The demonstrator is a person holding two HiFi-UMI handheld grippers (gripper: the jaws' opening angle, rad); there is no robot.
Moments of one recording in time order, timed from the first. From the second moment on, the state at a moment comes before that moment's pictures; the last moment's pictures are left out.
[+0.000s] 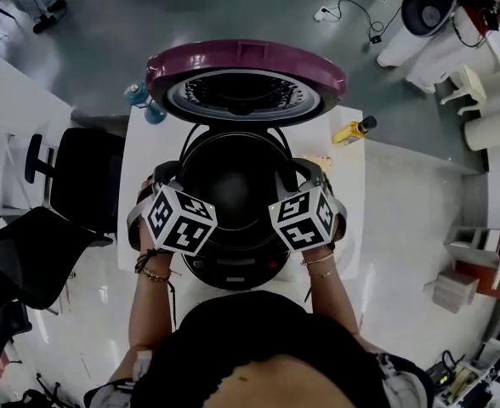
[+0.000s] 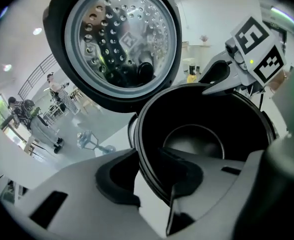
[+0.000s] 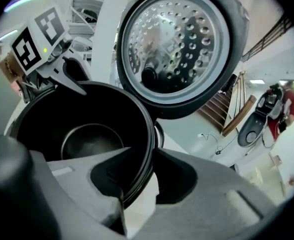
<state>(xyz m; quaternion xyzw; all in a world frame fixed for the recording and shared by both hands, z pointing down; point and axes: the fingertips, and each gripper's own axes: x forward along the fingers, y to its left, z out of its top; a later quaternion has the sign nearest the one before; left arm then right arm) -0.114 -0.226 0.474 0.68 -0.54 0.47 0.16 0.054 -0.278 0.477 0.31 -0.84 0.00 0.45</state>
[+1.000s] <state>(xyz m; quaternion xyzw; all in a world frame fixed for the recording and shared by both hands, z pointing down) -0.106 -0.149 0.337 0.68 -0.69 0.23 0.12 0.061 -0.224 0.307 0.36 -0.91 -0.08 0.18</state>
